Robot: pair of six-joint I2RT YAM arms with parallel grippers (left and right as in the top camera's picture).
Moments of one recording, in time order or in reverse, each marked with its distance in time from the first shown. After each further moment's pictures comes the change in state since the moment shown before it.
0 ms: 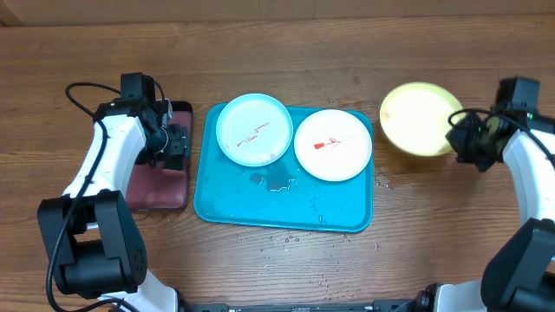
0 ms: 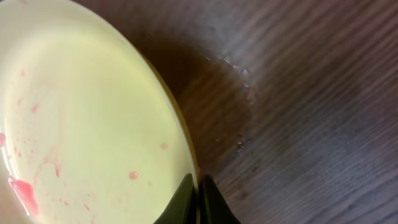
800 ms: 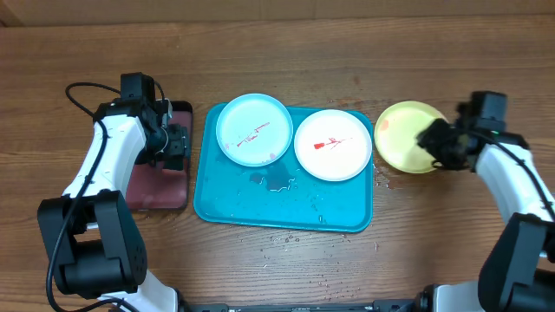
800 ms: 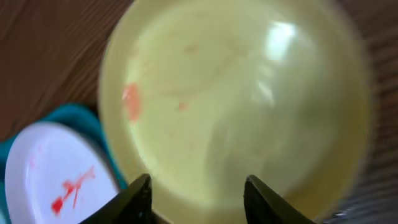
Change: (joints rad) left arm 0.000 0.000 0.000 0.000 0.000 0.000; right arm 0.127 -0.002 -0.150 0.262 -0.116 -0.153
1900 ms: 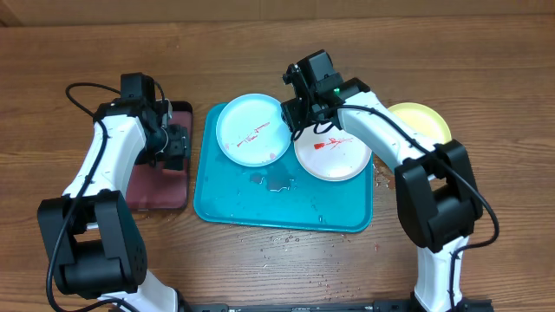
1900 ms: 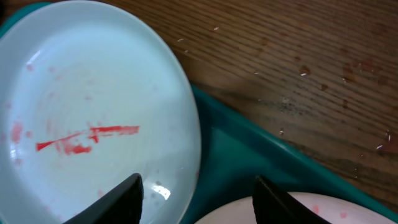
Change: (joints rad) left arm 0.000 0.000 0.000 -0.001 0.000 0.000; right arm 0.642 0.490 0.591 -0.026 0.081 -0.335
